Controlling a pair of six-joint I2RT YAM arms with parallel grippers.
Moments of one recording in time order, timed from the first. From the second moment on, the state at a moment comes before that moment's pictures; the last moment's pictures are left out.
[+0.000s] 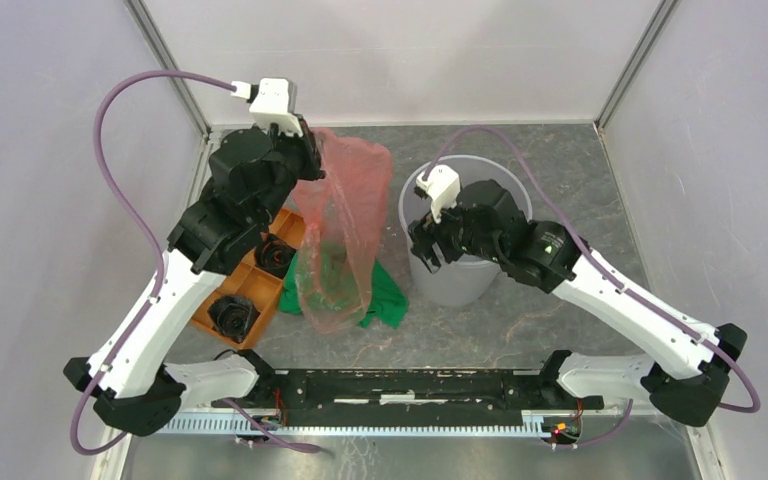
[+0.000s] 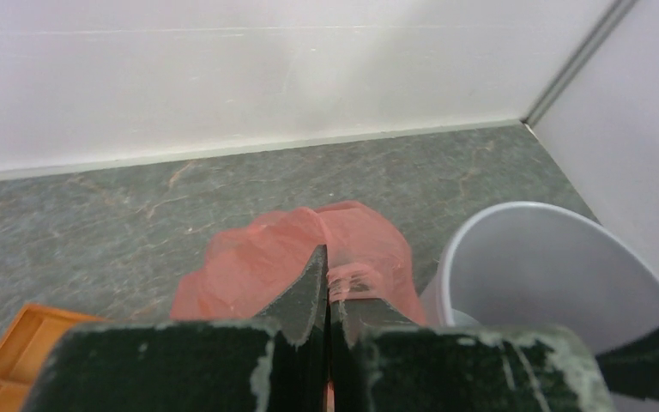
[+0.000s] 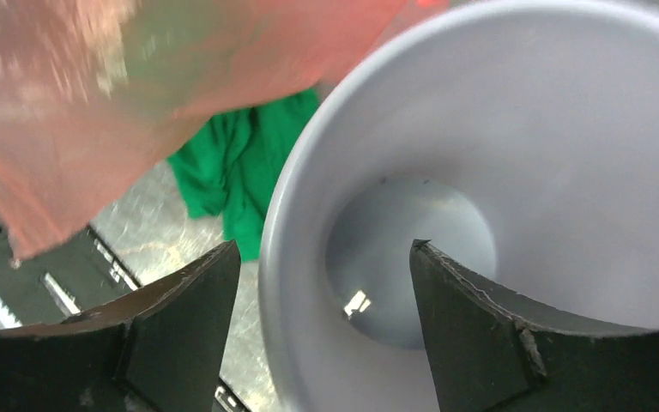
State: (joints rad) left arm -0.67 1.13 1.51 -0.47 -0.42 -0.20; right arm 0.90 1.16 1.24 -0.64 0.05 0.03
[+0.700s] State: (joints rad) left arm -0.67 1.30 1.76 -0.62 -0.27 -0.11; right arm 1.03 1.35 1.58 -0.51 0.02 0.13
